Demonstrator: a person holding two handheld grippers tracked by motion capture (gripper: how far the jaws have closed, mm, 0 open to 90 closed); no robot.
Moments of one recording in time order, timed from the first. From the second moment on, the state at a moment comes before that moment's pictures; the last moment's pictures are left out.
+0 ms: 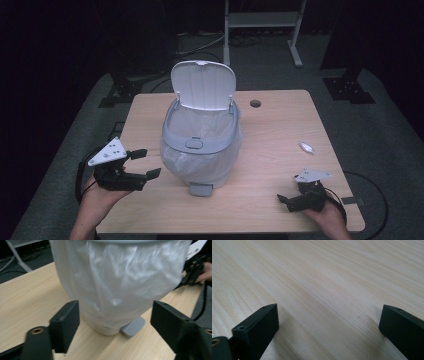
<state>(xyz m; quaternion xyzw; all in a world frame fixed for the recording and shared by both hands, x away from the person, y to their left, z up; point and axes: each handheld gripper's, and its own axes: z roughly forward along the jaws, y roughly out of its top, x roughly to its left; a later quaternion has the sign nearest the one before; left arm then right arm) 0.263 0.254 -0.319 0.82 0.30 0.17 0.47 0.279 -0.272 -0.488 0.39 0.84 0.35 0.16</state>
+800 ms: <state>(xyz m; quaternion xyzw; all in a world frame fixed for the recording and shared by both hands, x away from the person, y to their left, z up) 0.260 0.267 -0.386 0.81 0.34 0.19 0.44 0.279 -0.272 -0.488 0.39 0.84 0.35 0.16</state>
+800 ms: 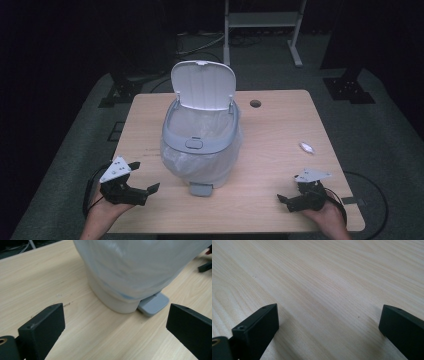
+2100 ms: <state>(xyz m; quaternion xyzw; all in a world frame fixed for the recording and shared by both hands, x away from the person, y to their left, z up) 0.271 0.259 -0.484 0.85 0.35 0.16 0.35 0.273 -0.273 -0.487 0.39 0.84 0.35 0.16</state>
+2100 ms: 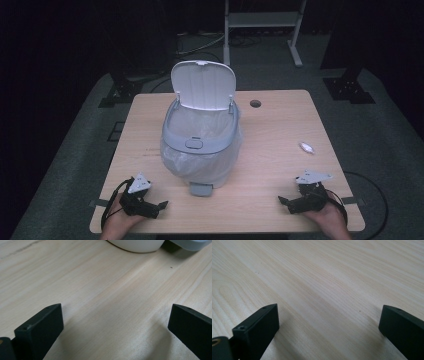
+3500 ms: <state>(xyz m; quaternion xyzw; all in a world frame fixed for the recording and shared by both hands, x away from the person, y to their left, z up) 0.270 0.258 -0.484 0.85 0.35 0.15 0.36 0.296 -0.300 -0.457 0.42 0.81 0.36 0.18</state>
